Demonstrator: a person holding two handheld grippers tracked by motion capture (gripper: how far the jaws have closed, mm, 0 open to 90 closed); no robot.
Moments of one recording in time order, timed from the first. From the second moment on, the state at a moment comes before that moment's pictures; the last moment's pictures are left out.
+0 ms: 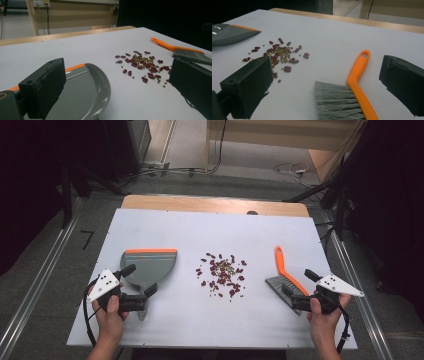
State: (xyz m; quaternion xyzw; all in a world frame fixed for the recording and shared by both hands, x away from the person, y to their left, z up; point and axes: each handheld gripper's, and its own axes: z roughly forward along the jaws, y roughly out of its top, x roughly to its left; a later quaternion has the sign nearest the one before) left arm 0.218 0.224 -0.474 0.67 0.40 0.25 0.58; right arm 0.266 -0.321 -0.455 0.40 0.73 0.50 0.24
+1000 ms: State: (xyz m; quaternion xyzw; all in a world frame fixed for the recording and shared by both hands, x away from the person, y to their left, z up) left arm 0.220 0.216 -0.474 0.68 0.39 0.25 0.57; right arm 0.338 -0.313 -0.394 0.49 0.74 0.42 0.20
